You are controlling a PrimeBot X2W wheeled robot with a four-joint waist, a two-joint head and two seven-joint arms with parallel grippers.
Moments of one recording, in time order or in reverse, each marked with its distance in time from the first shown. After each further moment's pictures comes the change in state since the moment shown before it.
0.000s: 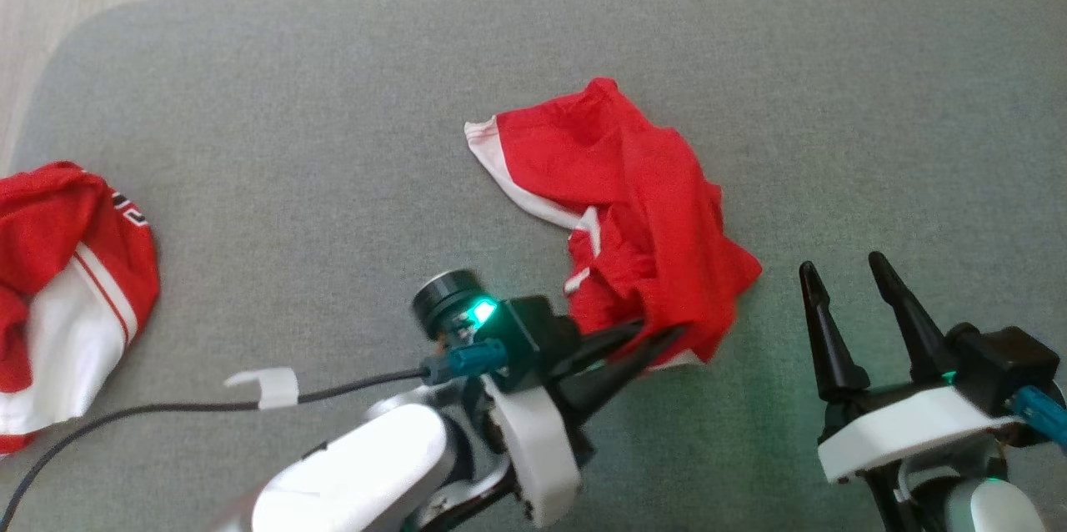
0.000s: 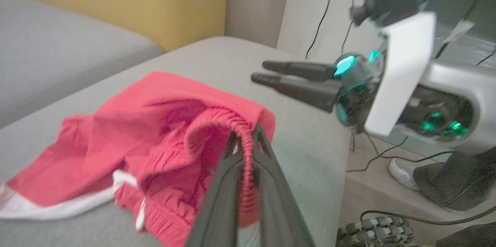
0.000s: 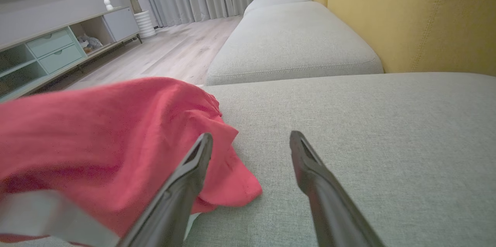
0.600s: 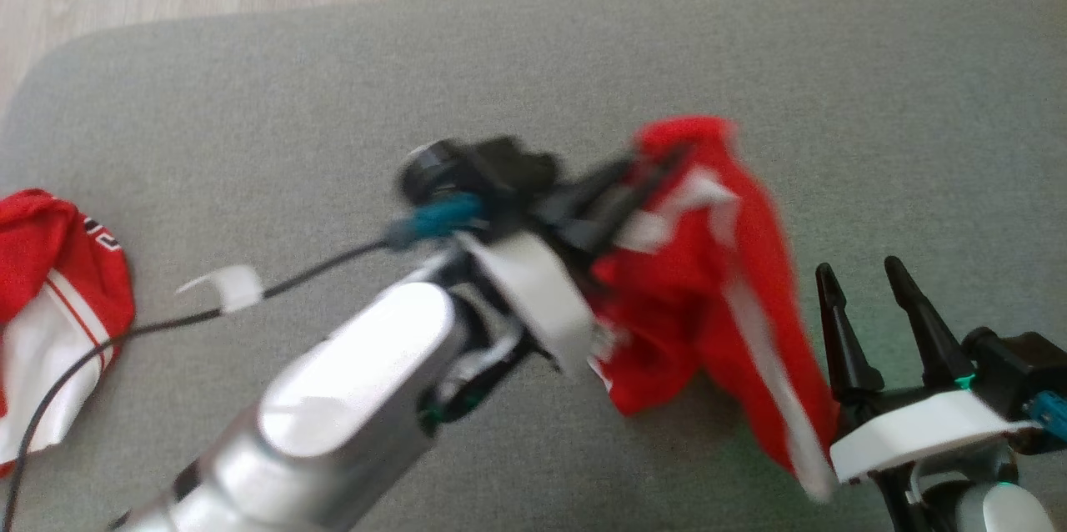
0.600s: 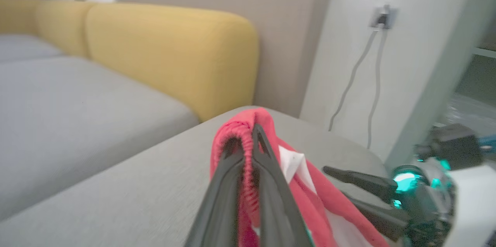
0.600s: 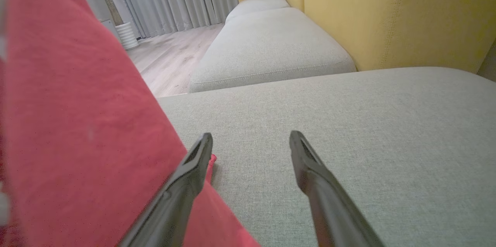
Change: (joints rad) left arm -0.174 -0.135 0.123 0.025 -0.078 0.085 -0.046; right arm 0.008 0.000 -0.025 0.010 0.030 0.000 -0.009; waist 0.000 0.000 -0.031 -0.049
